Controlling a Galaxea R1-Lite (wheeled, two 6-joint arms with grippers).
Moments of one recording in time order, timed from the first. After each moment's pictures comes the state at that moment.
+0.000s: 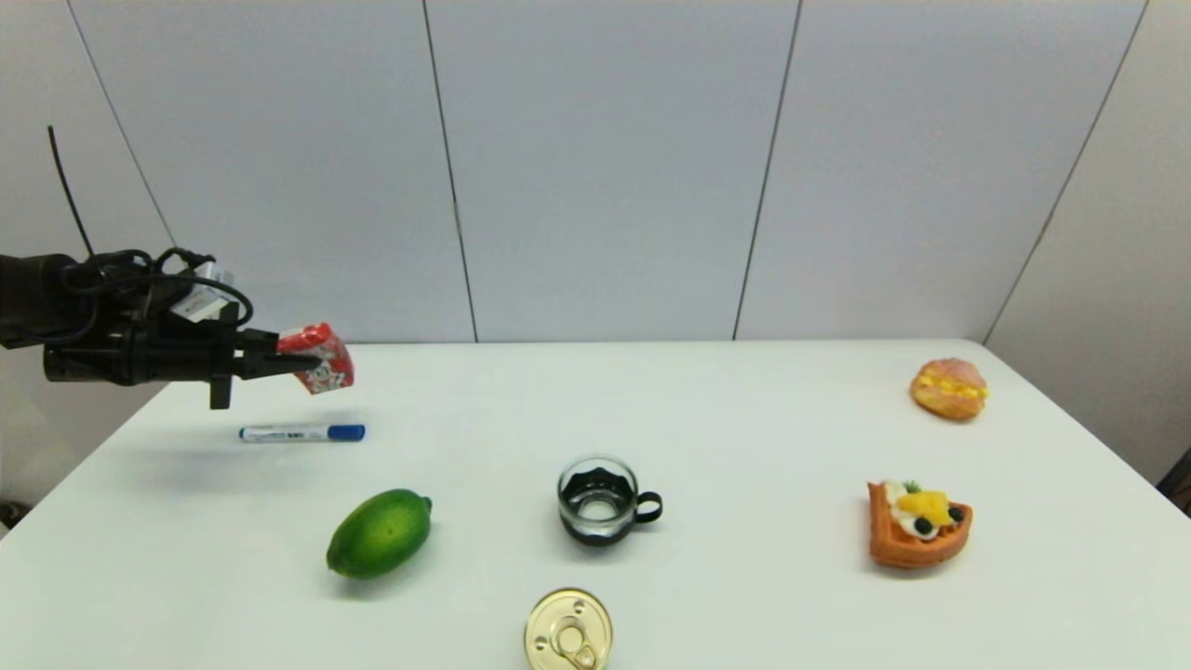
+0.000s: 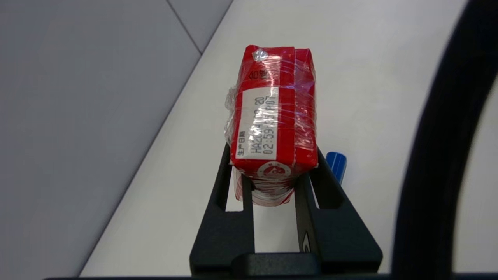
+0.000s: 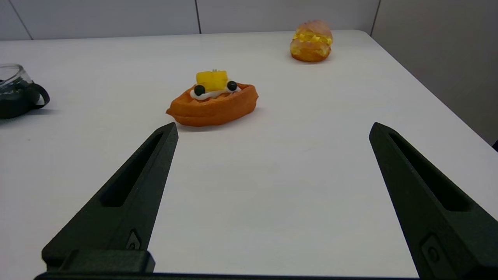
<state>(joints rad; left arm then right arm) 0.35 2.21 -1.70 0.60 -1.17 1.46 0.00 0.00 0.00 -0.01 -0.02 0.02</state>
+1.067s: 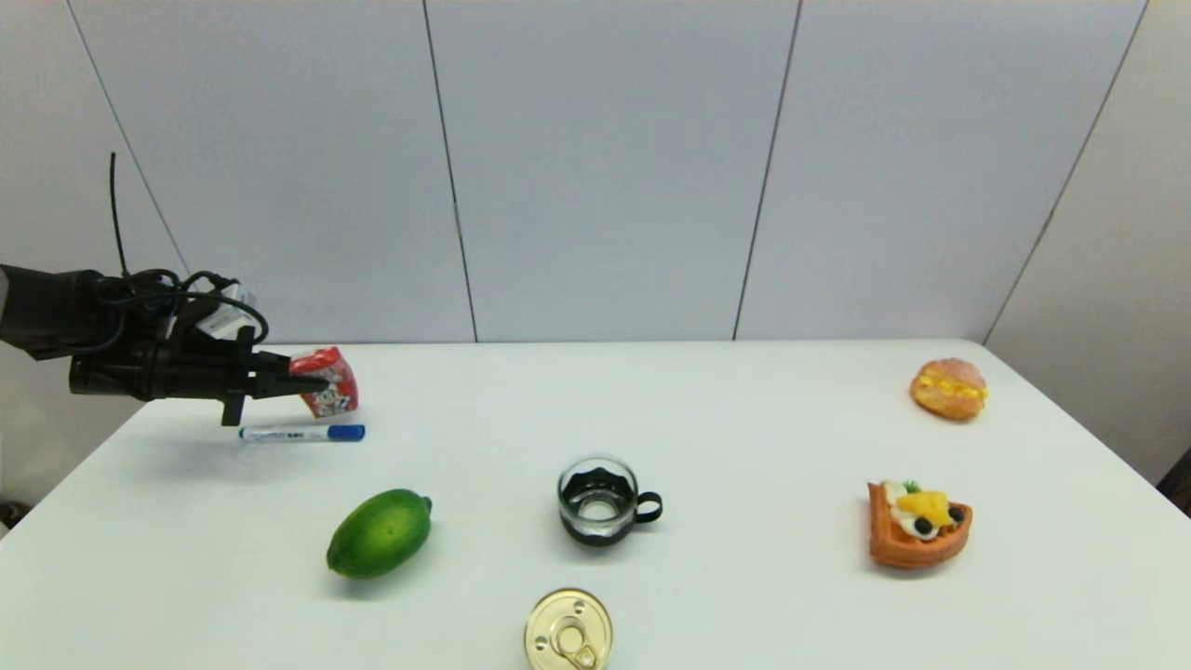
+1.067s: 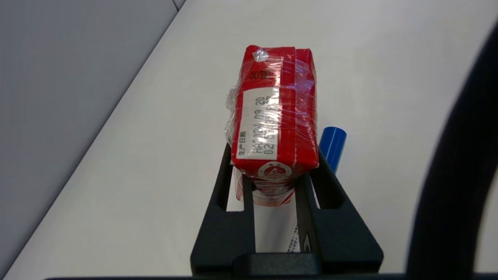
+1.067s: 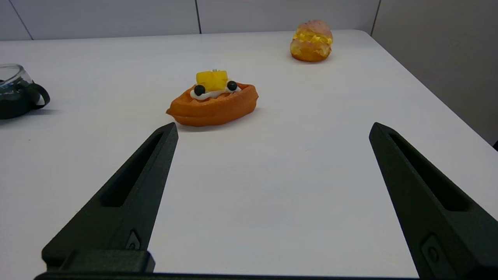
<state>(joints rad) 0.34 2.31 -1.77 0.69 -1.11 1.45 0.00 0.00 0.00 -0.01 -0.02 0.02</state>
